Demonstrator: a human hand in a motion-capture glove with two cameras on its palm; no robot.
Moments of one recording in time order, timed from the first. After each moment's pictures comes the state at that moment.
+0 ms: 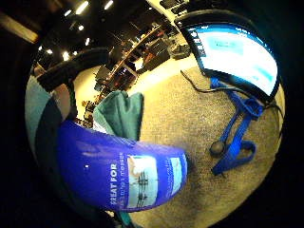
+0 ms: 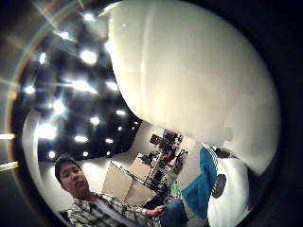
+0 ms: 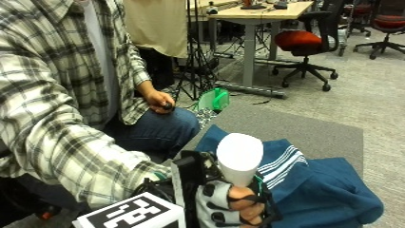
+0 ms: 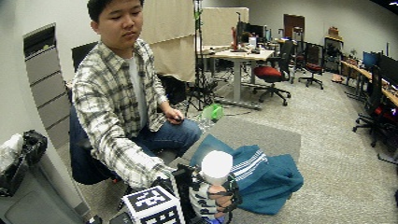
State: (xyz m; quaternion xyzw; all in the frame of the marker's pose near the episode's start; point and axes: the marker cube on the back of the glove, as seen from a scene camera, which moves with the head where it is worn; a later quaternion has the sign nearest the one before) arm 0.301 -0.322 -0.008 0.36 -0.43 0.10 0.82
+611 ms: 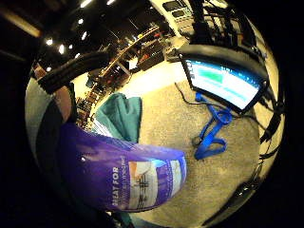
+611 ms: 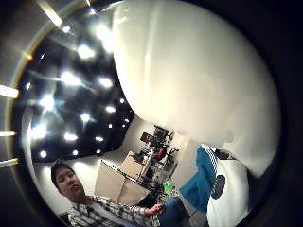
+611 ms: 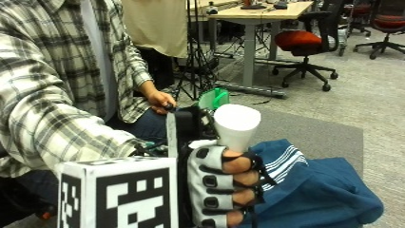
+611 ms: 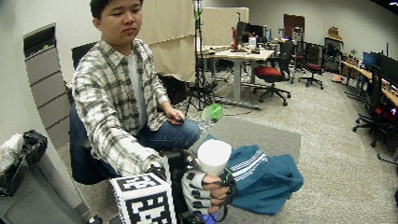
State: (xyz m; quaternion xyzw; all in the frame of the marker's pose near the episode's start) arm 0.277 -0.305 -0.035 0.34 -0.36 0.10 0.86
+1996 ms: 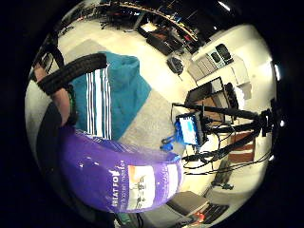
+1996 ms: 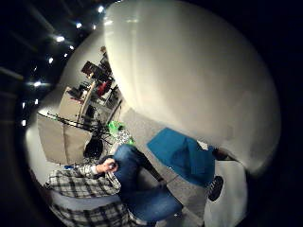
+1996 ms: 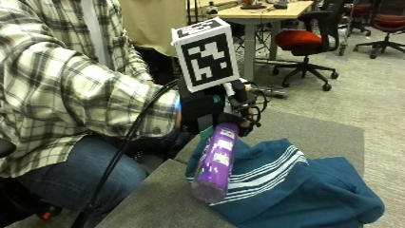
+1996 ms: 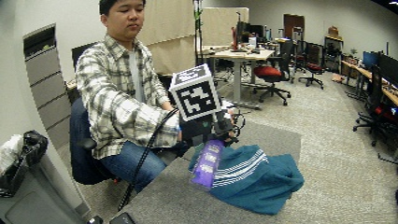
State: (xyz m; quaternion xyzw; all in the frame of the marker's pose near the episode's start) arm 0.115 -0.323 -0.039 0.09 0.09 -0.14 0.98
